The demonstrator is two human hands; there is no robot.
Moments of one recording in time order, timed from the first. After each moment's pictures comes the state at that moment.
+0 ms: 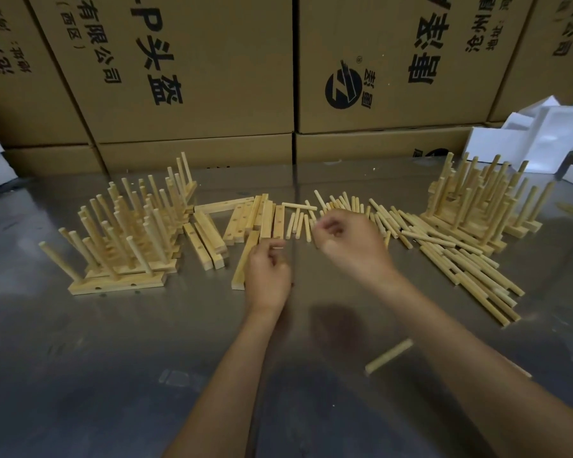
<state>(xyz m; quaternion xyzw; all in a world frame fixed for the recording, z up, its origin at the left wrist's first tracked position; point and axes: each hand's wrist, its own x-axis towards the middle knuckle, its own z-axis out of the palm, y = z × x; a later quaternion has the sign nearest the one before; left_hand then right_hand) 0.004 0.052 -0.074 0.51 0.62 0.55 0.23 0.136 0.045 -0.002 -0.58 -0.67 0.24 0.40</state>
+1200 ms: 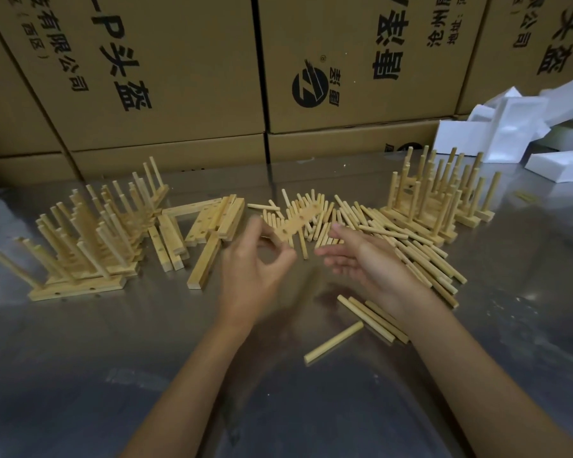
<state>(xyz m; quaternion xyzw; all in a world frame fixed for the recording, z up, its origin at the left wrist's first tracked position) 0.051 0.008 -0.038 0.67 0.48 0.56 0.07 0.241 0.034 -0.031 -0.47 -0.44 0.60 0.48</state>
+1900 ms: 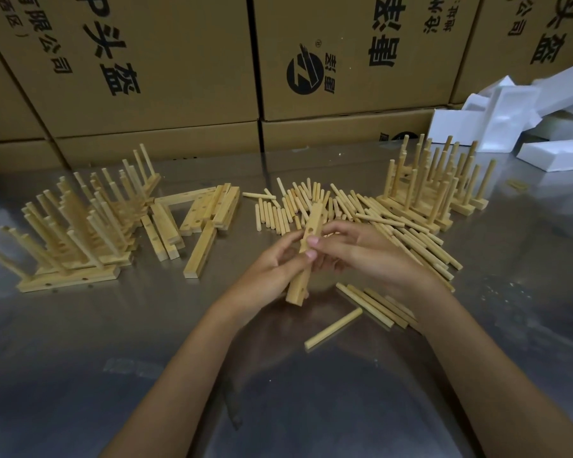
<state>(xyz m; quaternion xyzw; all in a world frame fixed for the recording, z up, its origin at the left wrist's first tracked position) 0.056 0.004 -0.042 0.59 0.44 0.39 0.56 0.242 0.019 -0.019 -0.48 -0.64 0.50 0.35</state>
